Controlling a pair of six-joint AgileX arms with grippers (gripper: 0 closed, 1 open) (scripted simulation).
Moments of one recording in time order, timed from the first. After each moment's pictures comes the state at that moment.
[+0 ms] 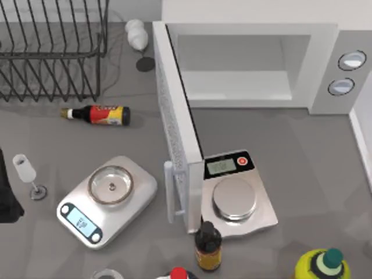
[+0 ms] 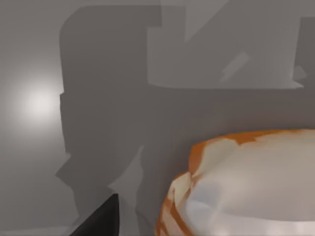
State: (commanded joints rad) left arm 0.00 0.00 0.00 0.00 0.00 0.00; right arm -0.04 1.56 0.57 -0.58 0.00 -0.79
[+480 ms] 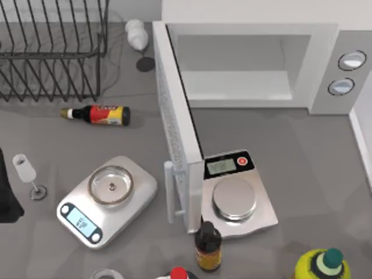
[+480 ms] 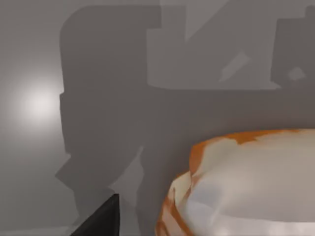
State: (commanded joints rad) left arm 0.00 0.00 0.00 0.00 0.00 0.00; right arm -0.04 1.56 0.57 -0.58 0.00 -0.79
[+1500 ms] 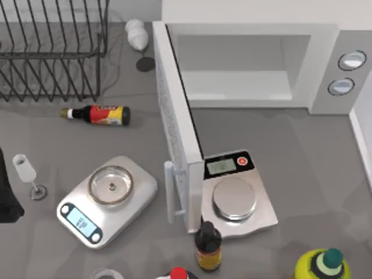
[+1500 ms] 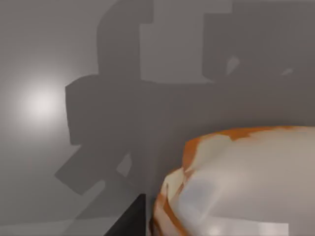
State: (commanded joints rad) left arm 0.00 0.00 0.00 0.00 0.00 0.00; right arm -0.04 1.49 0.63 -0.70 -0.01 -0.79
